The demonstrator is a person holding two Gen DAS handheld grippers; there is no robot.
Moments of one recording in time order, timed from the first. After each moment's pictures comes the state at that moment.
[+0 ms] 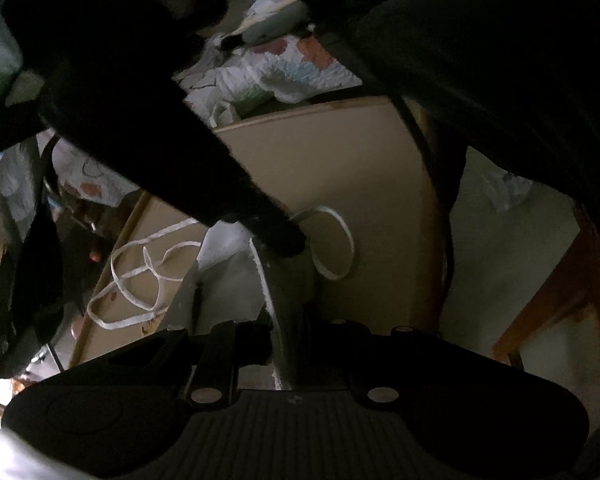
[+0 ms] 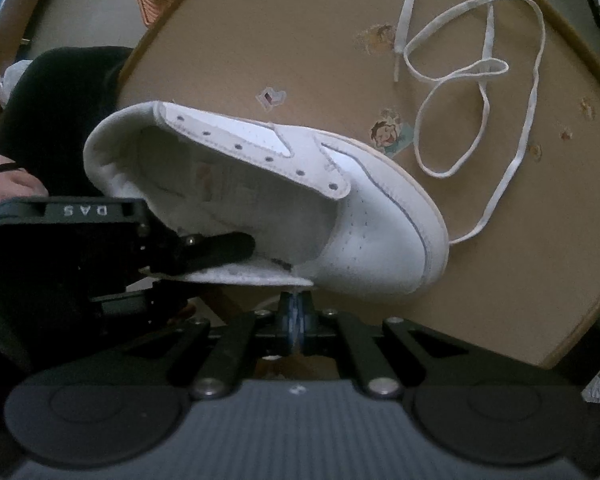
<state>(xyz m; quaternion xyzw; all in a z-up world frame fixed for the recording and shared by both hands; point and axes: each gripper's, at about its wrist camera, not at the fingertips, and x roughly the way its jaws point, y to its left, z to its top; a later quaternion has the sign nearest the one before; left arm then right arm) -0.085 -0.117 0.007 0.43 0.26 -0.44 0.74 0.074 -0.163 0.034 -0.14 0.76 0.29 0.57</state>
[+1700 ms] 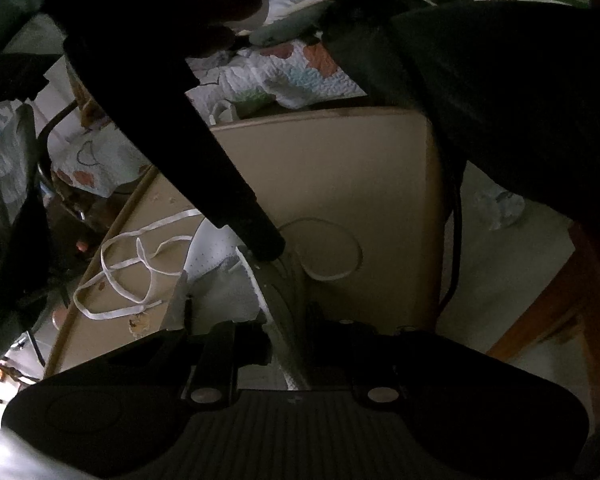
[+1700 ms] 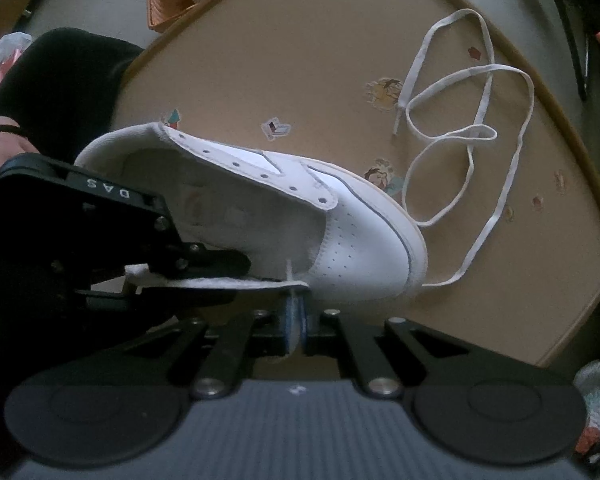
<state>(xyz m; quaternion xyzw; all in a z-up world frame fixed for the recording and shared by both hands) -0.083 -0.109 0.011 0.39 0.28 -0.45 0.75 0.054 -0.156 0.039 -0.22 0.69 0.30 0.62</state>
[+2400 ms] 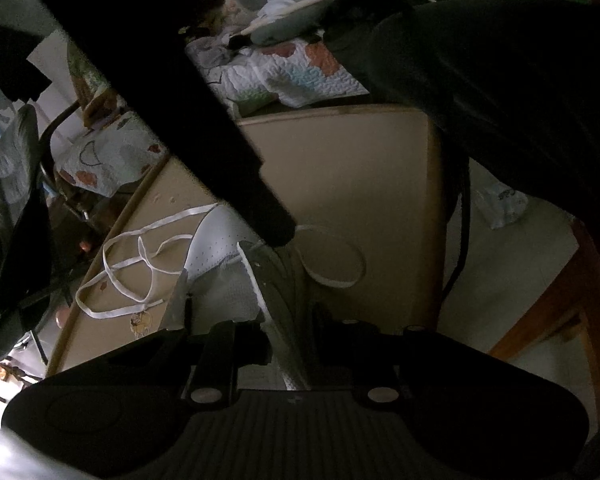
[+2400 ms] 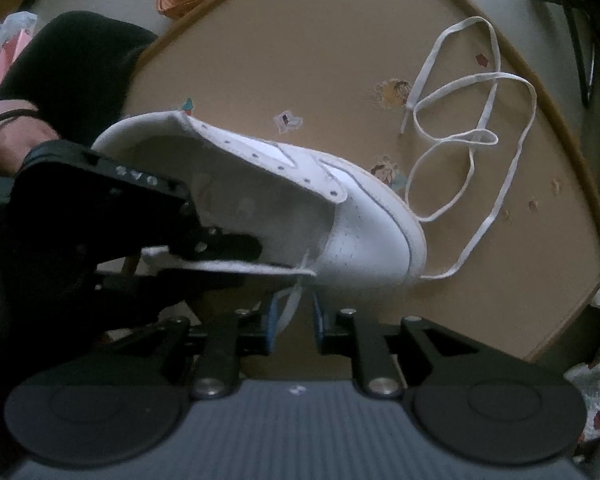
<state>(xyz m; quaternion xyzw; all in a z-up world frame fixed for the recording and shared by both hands) -0.084 -0.107 0.010 0.39 0.28 -0.45 0.76 0.049 -0.152 0.048 -0.25 0.70 0.31 0.59</state>
